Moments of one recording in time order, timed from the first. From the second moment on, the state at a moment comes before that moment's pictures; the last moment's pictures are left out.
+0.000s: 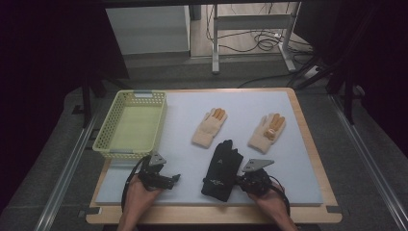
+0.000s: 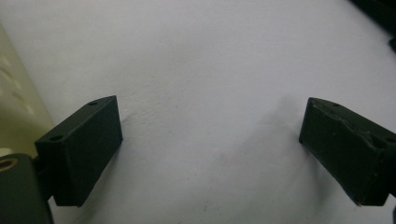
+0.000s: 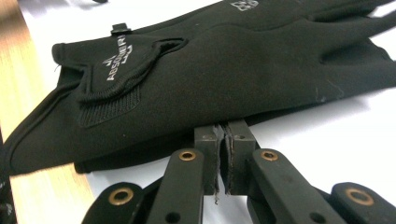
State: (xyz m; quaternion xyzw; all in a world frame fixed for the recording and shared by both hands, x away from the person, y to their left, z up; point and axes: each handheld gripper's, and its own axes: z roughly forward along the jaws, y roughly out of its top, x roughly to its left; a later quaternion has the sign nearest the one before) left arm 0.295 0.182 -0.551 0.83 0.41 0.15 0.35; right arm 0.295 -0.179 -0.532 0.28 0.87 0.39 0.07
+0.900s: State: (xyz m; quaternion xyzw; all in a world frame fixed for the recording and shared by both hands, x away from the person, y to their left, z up) left arm 0.296 0.185 -0.552 0.84 0.40 0.14 0.35; right arm 0.315 -0.177 -0.523 0.30 0.86 0.38 0.13
